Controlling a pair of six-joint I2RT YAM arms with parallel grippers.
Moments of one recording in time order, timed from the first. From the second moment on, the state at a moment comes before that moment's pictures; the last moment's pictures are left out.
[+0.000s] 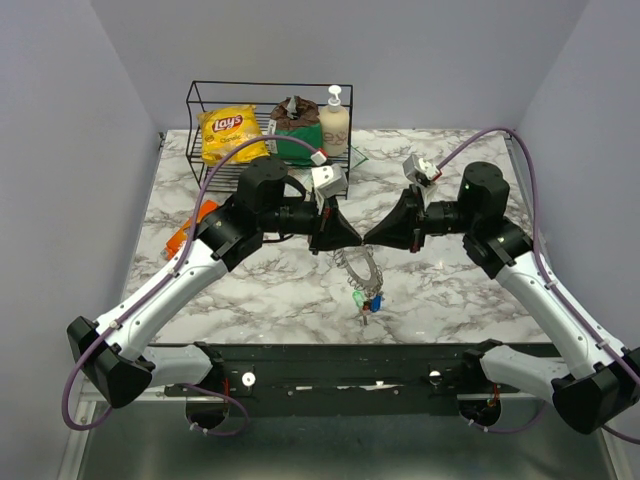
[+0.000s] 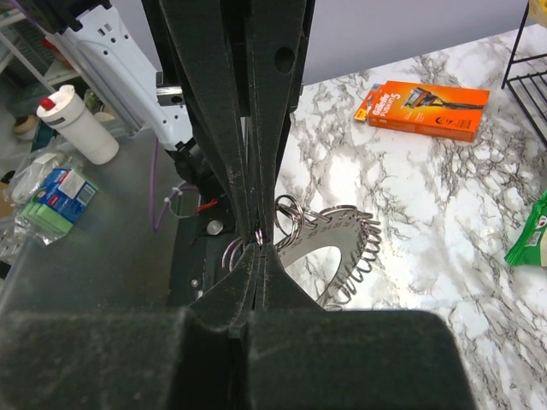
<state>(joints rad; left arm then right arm) -0.72 1.23 1.29 -0.33 0.78 -0.11 0.45 1.08 1.06 -0.12 -1.12 0.10</state>
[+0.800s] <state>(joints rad) -0.71 1.12 1.25 -0.27 0.68 -0.09 0.45 1.08 1.05 -0.11 -1.12 0.14</state>
